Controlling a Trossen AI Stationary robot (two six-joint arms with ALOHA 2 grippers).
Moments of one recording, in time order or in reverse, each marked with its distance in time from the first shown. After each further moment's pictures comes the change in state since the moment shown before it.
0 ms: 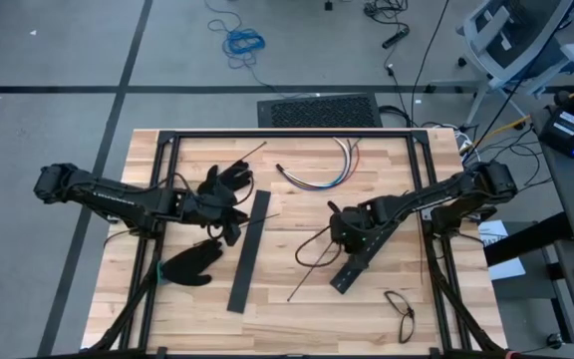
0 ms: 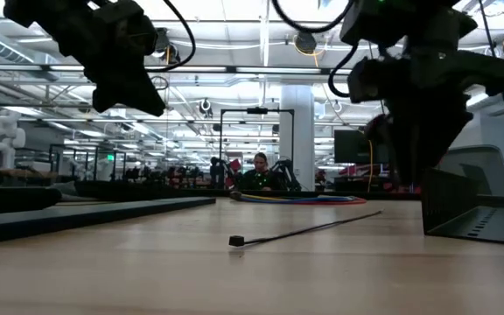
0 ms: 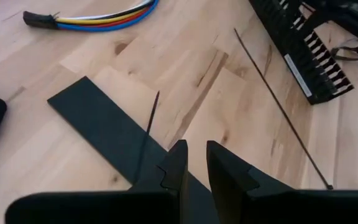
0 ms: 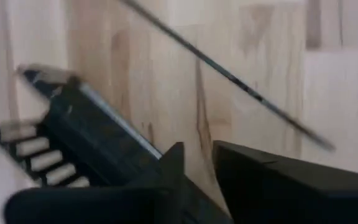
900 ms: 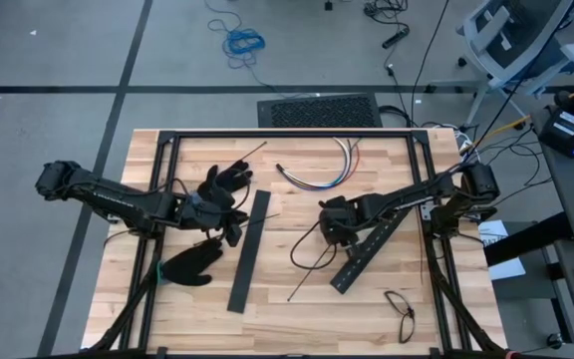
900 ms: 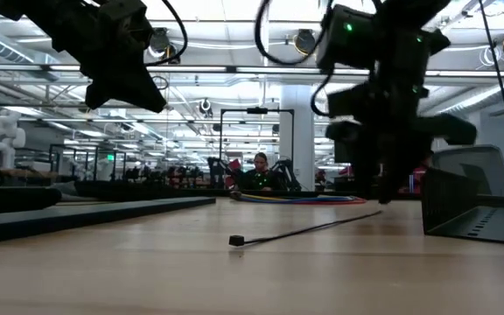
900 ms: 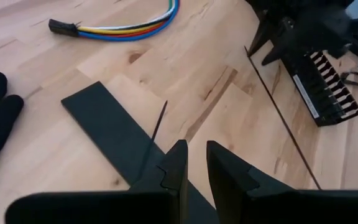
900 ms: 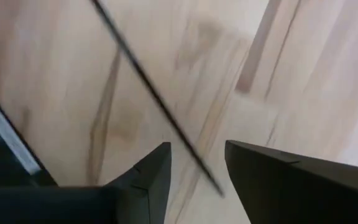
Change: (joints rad) left arm -0.078 0.010 0.000 0.009 -0.152 -0.105; right arm -0.060 0.137 0.066 0.029 0.180 -0.435
